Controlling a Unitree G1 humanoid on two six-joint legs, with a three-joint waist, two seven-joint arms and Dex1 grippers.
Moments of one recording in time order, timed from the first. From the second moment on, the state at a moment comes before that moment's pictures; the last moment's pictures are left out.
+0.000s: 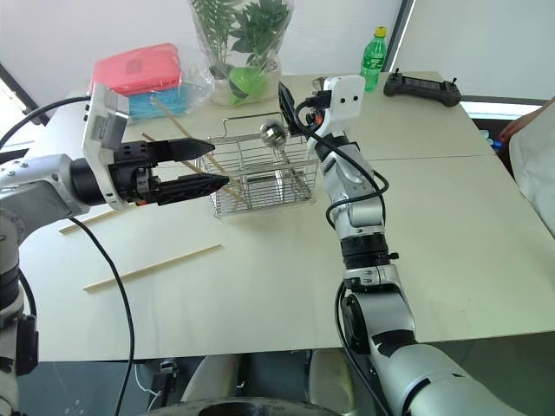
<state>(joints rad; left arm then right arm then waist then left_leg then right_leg) -0.60 0.82 0.18 -0.43 -1.07 1.01 -0.66 -0.81 -0.10 -0.09 0.29 0.26 0.08 0.24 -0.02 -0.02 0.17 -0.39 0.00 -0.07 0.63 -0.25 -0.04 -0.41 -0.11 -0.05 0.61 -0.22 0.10</state>
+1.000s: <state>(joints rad) -1.00 1.06 -0.30 0.69 -0.17 0.24 -1.51 -0.09 -0.99 -0.41 -0.61 0.82 0.71 1.05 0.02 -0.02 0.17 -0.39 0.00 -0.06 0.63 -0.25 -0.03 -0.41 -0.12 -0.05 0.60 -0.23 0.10</state>
